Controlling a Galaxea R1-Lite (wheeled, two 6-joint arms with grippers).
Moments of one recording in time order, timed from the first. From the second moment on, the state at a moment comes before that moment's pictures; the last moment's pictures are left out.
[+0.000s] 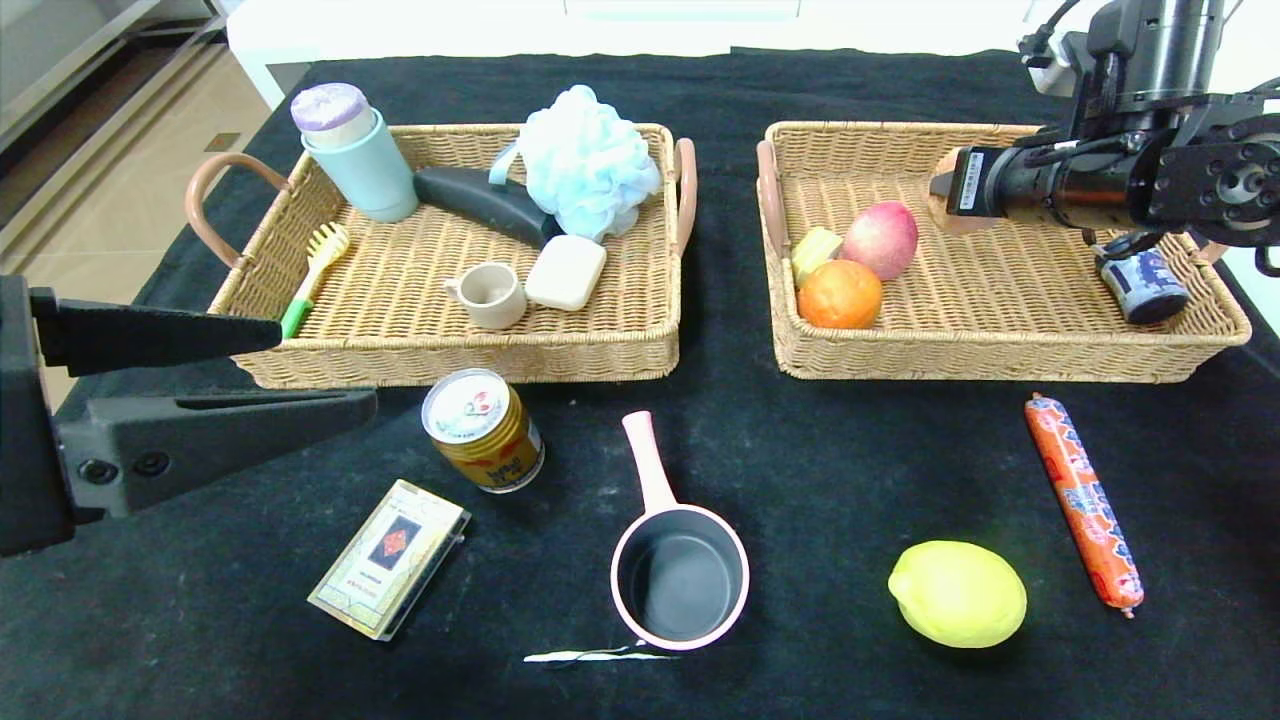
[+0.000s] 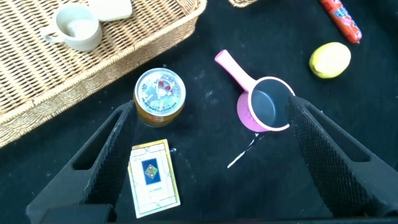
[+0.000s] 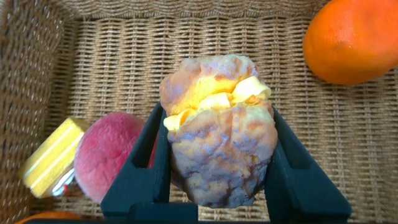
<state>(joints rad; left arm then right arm) -0.35 1.12 -1.13 0.31 -0.29 0.10 0.21 2.02 -1.98 0.11 -0.16 0.10</state>
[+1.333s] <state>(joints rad) -0.35 1.12 -1.13 0.31 -0.28 0.10 0.19 2.05 -1.97 0.07 -0.18 0.10</state>
